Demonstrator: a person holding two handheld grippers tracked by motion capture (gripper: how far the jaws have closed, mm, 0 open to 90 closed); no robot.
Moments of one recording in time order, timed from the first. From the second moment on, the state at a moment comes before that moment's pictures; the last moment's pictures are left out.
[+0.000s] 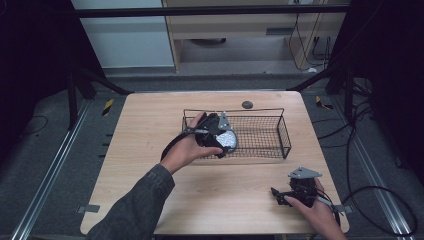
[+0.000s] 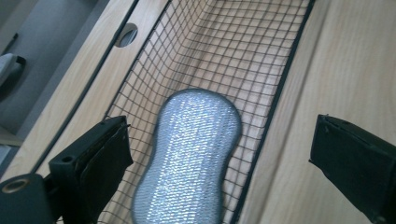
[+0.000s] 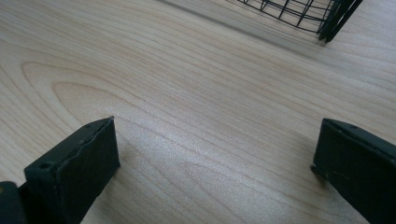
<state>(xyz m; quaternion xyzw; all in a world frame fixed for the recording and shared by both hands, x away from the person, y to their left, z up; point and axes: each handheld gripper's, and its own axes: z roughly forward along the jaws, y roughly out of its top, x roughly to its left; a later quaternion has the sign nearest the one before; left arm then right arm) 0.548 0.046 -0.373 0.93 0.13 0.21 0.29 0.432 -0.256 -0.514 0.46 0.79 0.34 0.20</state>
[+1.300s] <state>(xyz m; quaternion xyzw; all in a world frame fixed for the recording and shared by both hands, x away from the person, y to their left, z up) 0.490 0.104 -0.392 0.89 0.19 0.23 0.34 0.432 -0.256 -0.514 0.46 0.79 0.34 0.20</state>
